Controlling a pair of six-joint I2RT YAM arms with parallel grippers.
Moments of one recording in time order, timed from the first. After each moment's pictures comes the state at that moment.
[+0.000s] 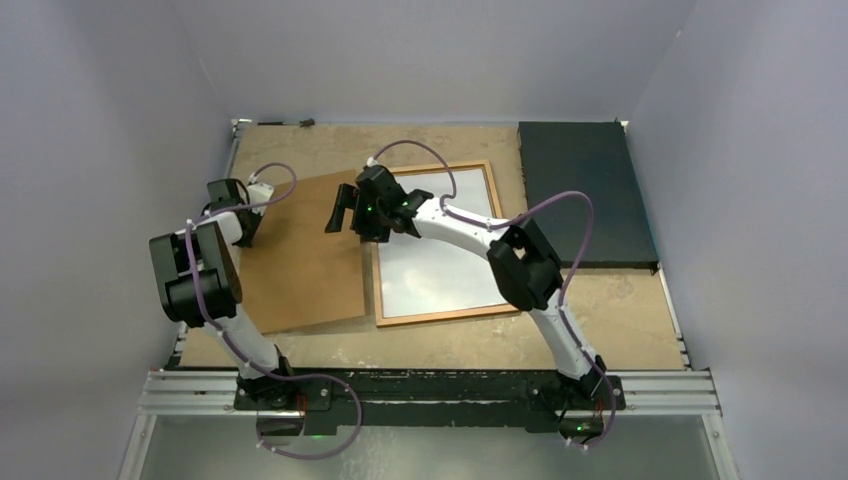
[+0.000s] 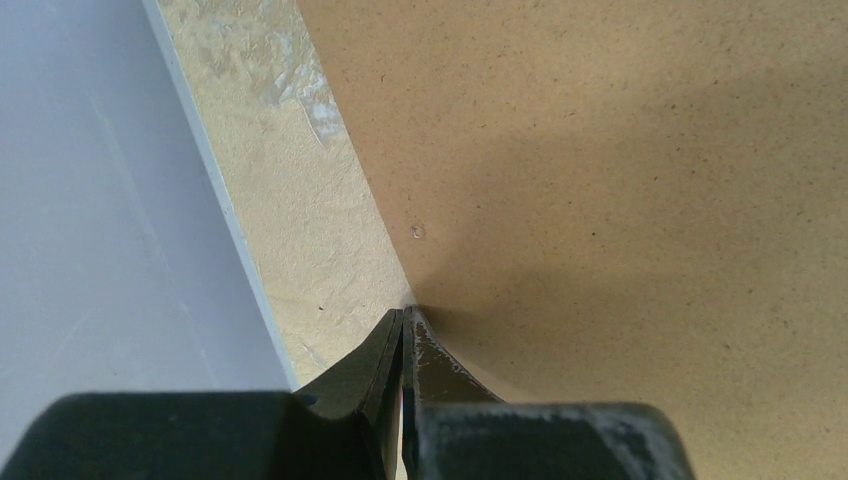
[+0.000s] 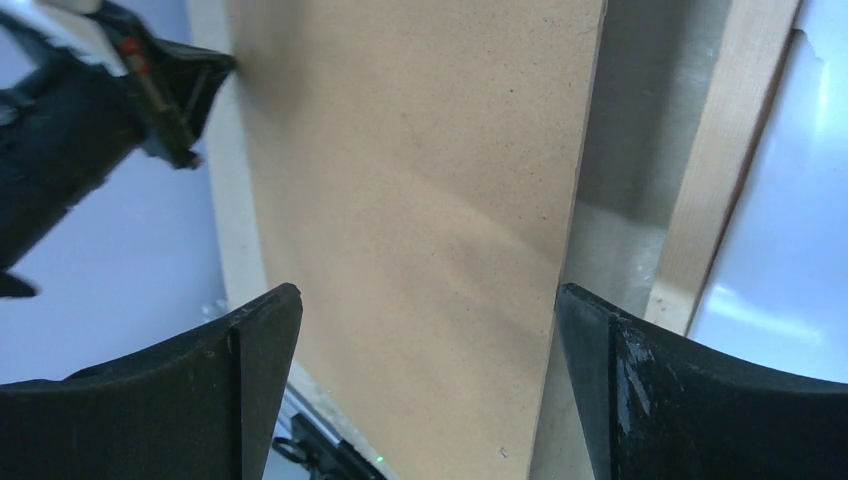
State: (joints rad) left arm 0.33 1.78 0.97 -0.17 -0.02 0.69; right arm 0.88 2.27 1.87 -0.34 -0.13 0.95
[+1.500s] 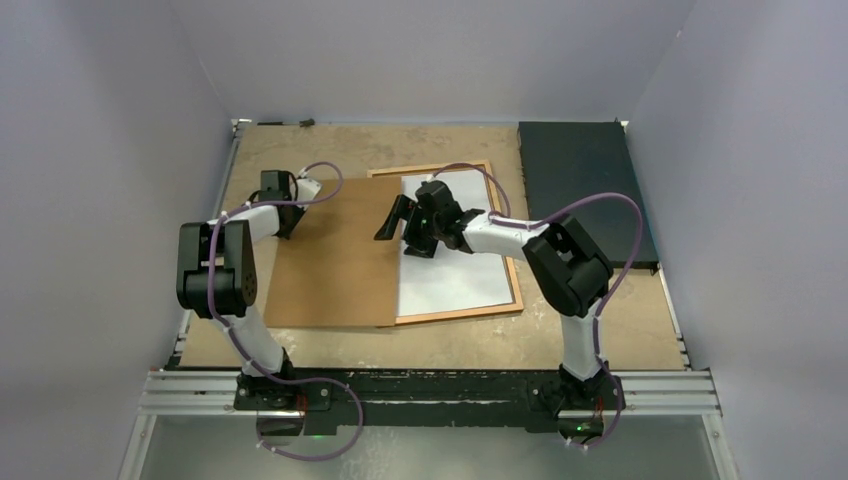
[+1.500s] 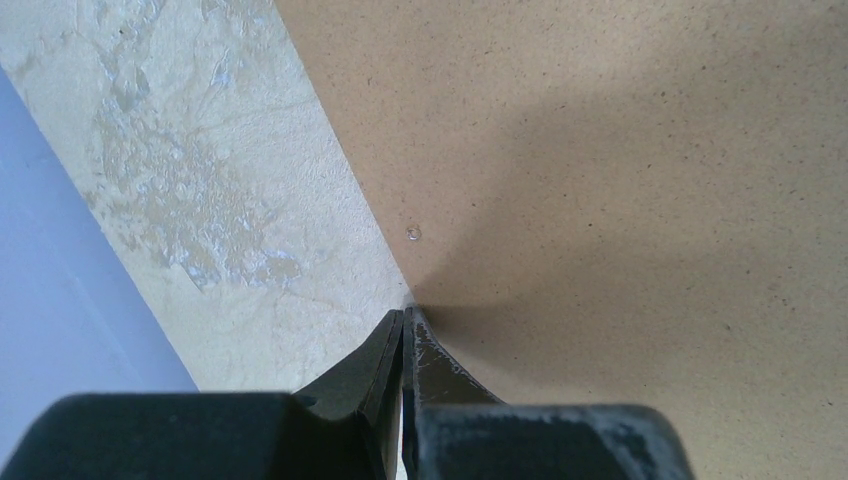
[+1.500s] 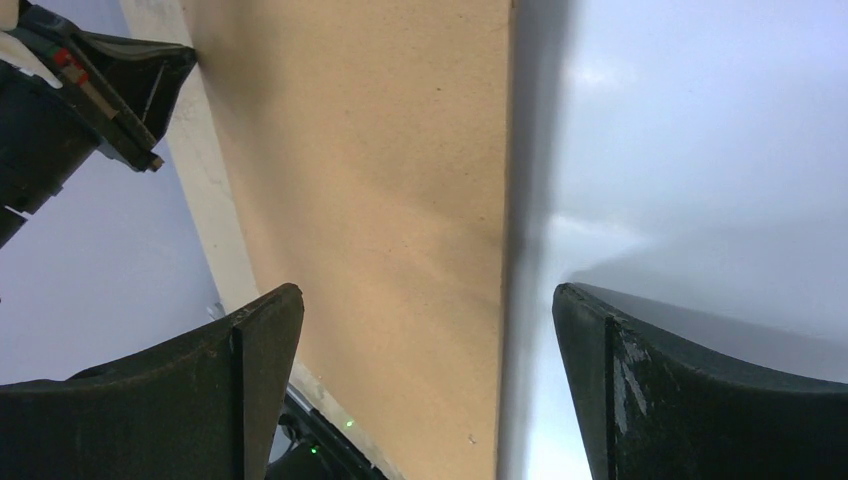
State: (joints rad) left arm 0.06 1.80 1.00 -0.19 -0.12 0.64; right arm 0.73 1.99 1.28 -0.02 -0.22 1.03
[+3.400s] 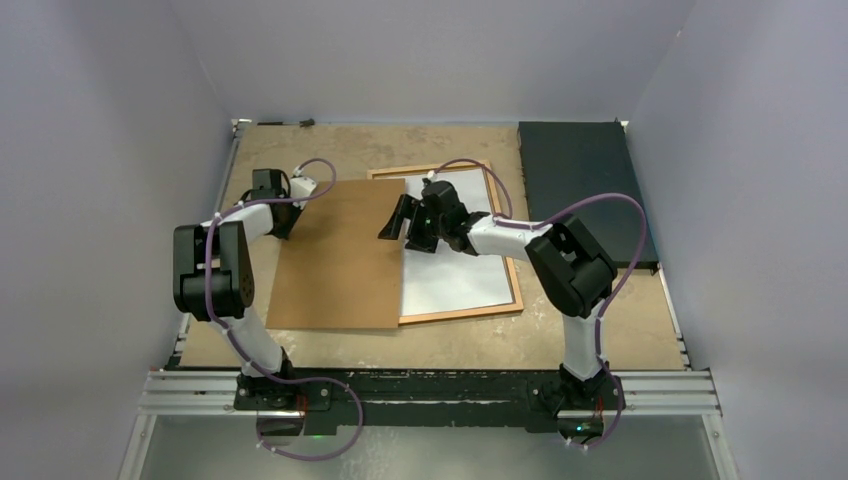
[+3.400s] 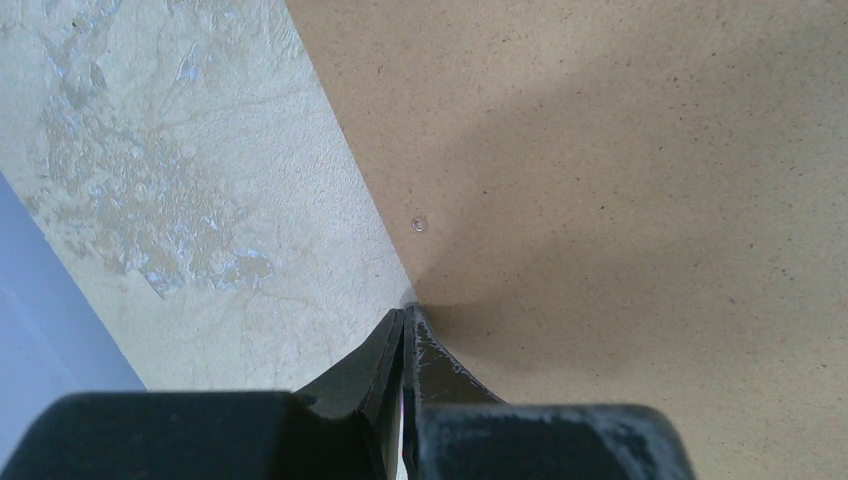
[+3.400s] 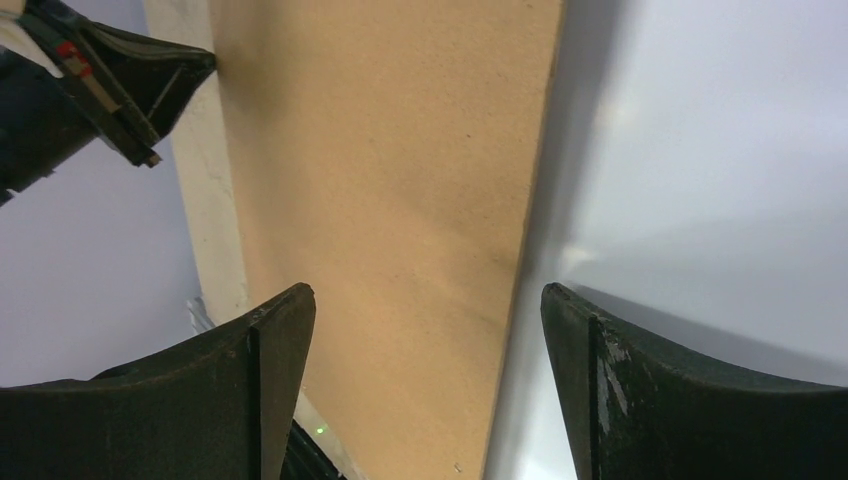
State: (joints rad) left arm 0.10 1.79 1.02 -0.25 -0.01 0.60; right arm 0.71 1.97 1.22 0.07 -0.23 0.94
